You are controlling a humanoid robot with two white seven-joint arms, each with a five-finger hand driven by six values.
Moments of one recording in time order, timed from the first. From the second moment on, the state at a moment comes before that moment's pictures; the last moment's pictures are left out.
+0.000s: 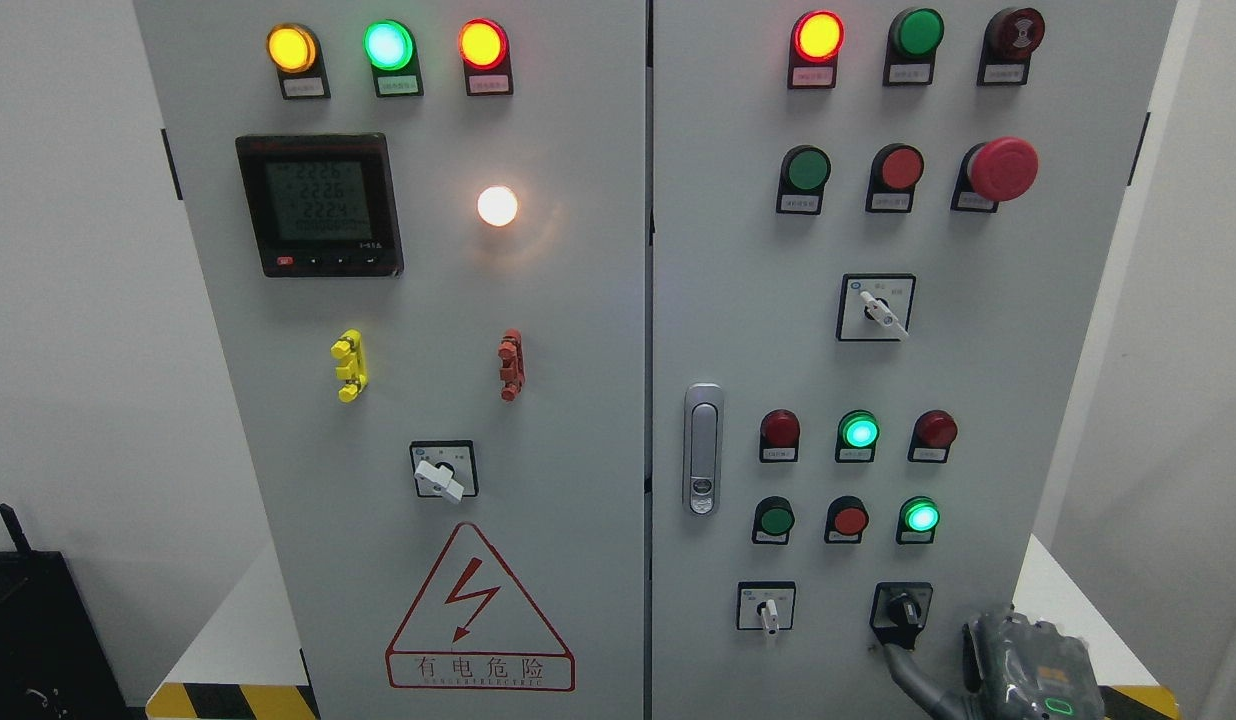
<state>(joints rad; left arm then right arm) 0.00 -0.10 0.00 0.00 0.00 -0.06 -0.01 -0.24 -0.07 -0.04 -1.66 1.33 0.26 0.21</state>
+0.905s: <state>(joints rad) 0.00 -0.10 0.00 0.00 0.00 -0.06 -0.01 -0.25 -0.08 -0.07 -1.65 1.28 0.27 0.21</state>
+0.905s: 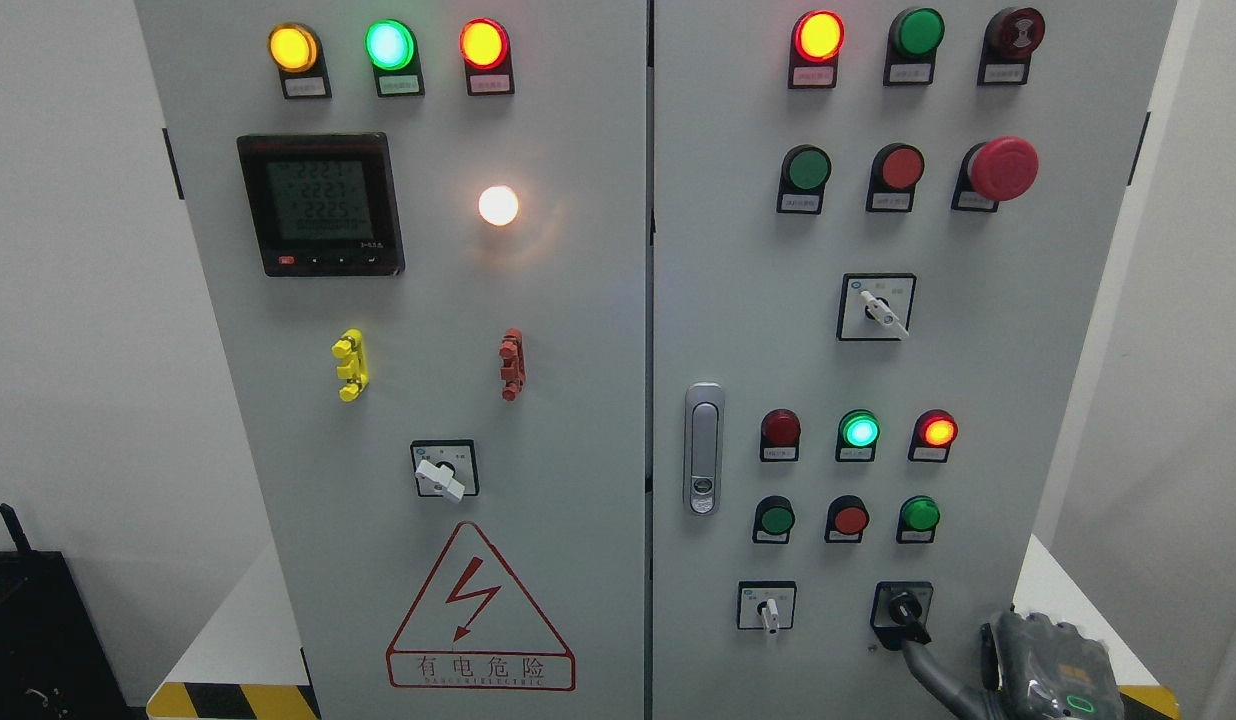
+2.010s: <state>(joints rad) 0.00 -0.10 0.00 0.00 0.00 -0.06 -0.01 -0.19 -0.07 -0.02 -1.67 1.19 0.30 0.14</state>
